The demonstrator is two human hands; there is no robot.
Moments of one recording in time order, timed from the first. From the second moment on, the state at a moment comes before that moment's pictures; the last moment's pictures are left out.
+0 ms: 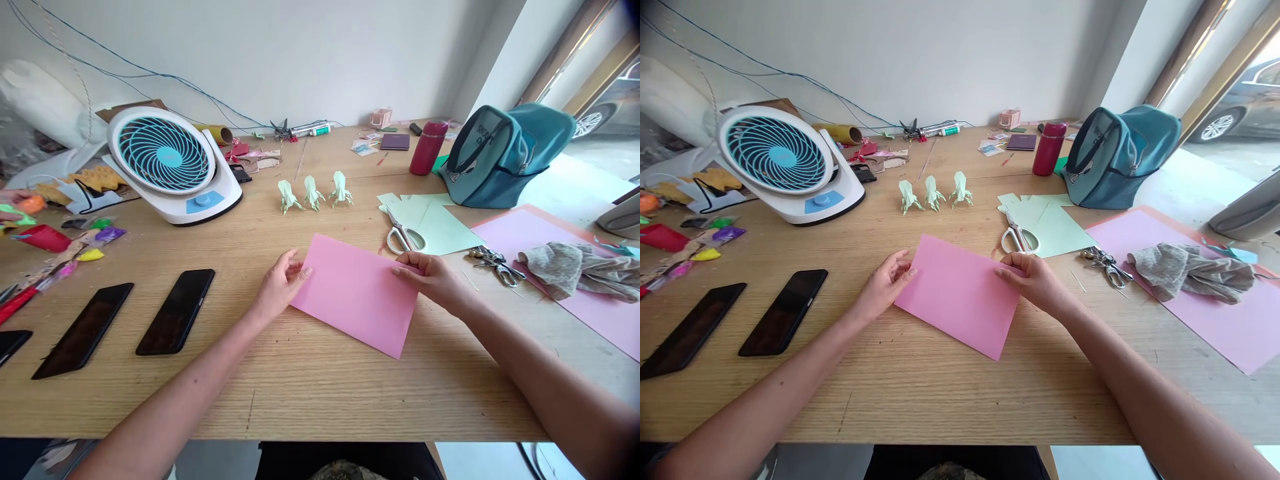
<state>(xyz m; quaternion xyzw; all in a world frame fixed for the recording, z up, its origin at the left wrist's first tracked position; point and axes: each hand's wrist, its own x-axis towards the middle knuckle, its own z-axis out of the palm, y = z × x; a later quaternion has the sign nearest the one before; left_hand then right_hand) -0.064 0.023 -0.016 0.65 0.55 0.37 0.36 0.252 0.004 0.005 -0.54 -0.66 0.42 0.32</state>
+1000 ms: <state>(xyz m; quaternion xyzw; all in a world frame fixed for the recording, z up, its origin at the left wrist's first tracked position) -0.038 0.040 -0.009 0.50 0.47 0.33 0.65 0.250 0.004 -0.015 -0.49 -0.68 0.51 0.22</state>
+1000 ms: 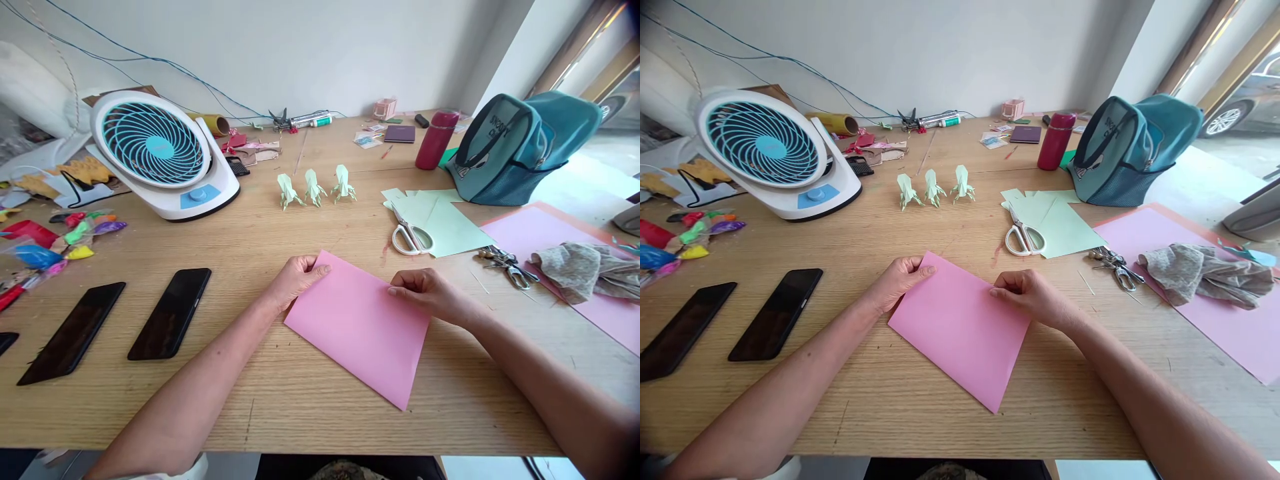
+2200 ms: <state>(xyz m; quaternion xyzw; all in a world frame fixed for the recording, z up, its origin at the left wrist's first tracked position) -0.042 0.054 -0.012 0.36 0.46 0.51 0.64 0.242 0.004 -0.014 -0.56 -0.47 0.48 0.49</state>
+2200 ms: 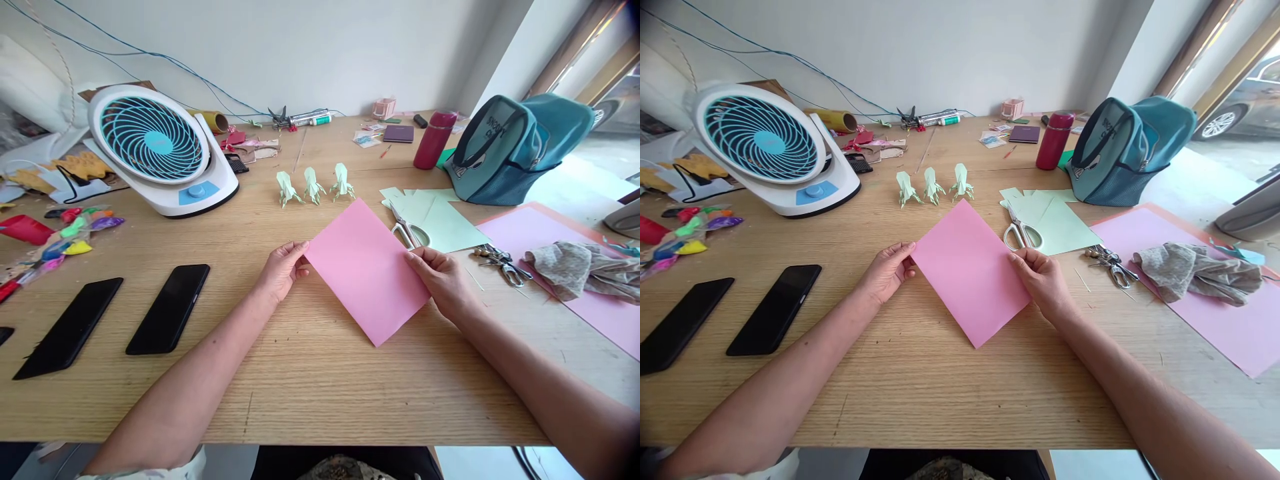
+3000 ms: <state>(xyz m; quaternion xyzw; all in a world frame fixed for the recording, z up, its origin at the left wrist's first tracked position) -0.030 0.040 -0.010 0.42 0.47 0.44 0.64 0.248 0.001 -0.009 -0.45 -0.53 0.62 0.36</state>
